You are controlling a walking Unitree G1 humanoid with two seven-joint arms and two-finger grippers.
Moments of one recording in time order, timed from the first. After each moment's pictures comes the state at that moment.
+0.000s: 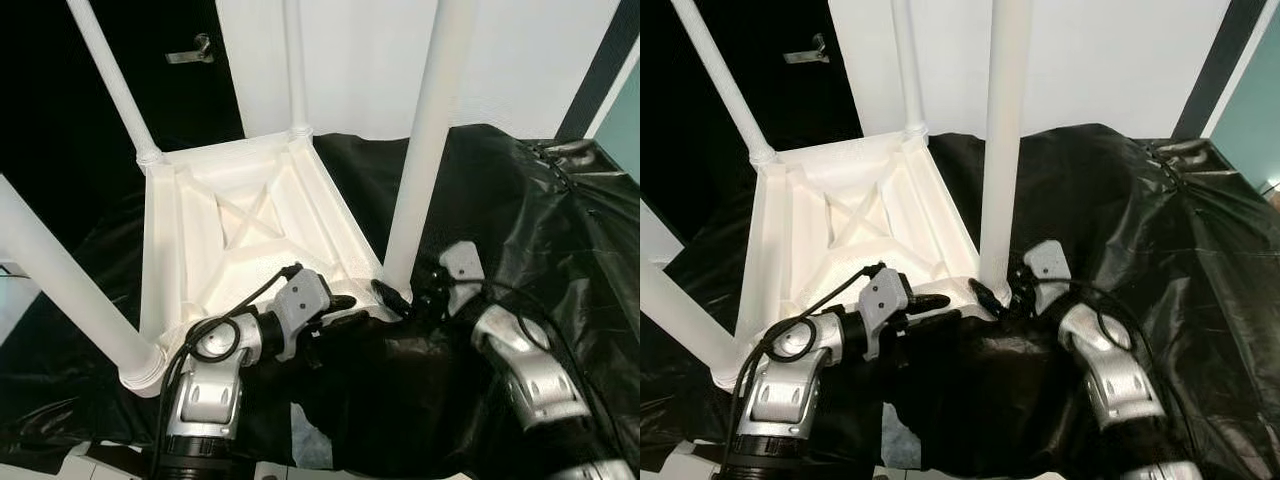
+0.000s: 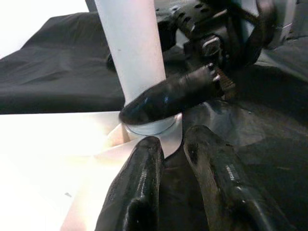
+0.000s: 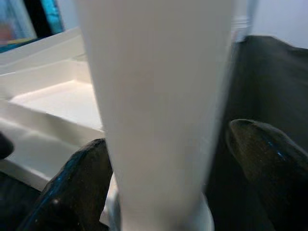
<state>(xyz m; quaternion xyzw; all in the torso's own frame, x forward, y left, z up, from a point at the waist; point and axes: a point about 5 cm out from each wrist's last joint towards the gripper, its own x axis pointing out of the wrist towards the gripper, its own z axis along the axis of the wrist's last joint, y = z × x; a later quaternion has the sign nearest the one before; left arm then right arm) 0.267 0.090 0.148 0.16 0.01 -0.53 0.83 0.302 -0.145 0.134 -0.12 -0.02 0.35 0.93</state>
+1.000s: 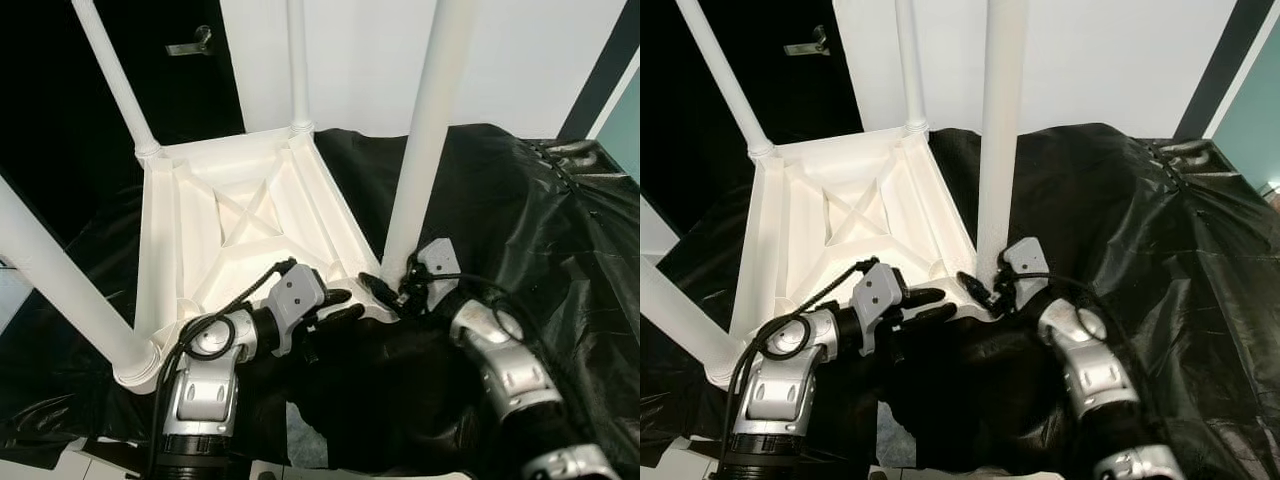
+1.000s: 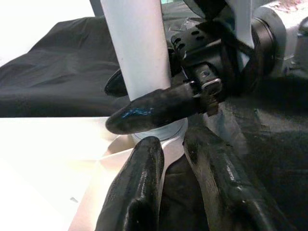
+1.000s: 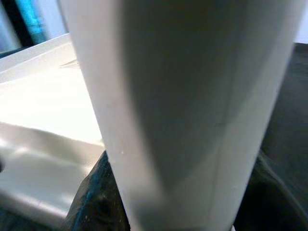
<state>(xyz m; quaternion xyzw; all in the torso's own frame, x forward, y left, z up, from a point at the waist) 0.267 0.092 0.152 0.16 0.00 -0.53 0.84 0.300 -0.119 0.124 -0.09 -0.03 0.28 0.96</state>
